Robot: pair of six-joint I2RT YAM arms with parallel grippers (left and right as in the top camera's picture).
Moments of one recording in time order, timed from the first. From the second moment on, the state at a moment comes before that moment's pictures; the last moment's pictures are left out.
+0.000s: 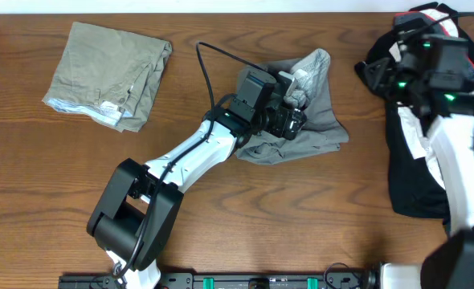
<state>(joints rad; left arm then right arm) -0.61 1.87 1.24 -0.12 0.31 -0.23 -0.11 1.54 1.26 -0.47 -0.35 0.31</state>
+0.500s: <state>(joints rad) -0.41 1.44 1.24 -0.32 0.31 -0.34 0.01 1.68 1.26 -0.41 -0.34 0.23</state>
